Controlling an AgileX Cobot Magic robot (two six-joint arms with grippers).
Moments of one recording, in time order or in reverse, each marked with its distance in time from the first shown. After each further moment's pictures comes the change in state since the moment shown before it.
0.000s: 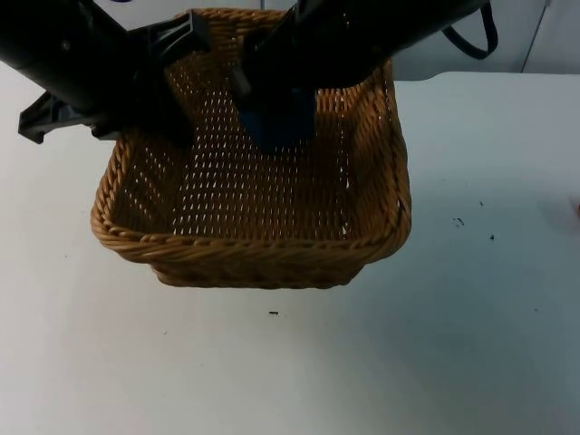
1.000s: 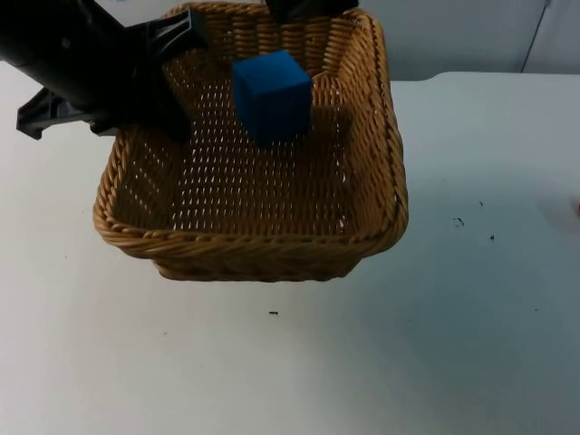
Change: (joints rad) right arm 0.000 -0.254 0.000 -0.047 0.214 0.000; left arm 0.000 0.000 0.000 0.000 -0.031 0.000
